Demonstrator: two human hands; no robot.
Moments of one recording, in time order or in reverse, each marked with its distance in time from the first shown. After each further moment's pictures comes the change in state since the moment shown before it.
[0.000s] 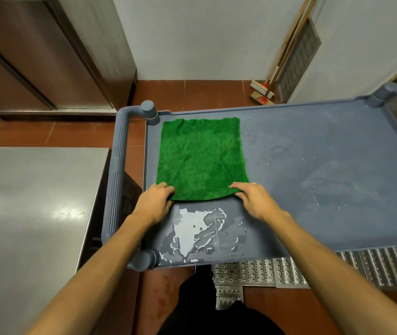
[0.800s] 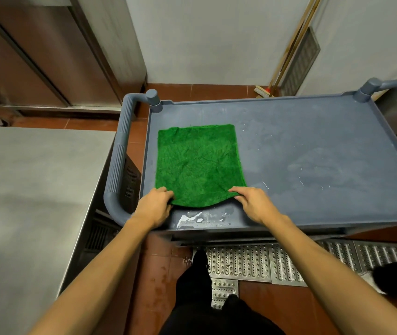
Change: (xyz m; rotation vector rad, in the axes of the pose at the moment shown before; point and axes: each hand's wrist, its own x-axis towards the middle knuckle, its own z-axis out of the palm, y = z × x) left_hand -0.091 0.052 0.029 0.005 0.003 -0.075; right_hand -0.091 0.016 0.015 0.035 -0.013 -0.036
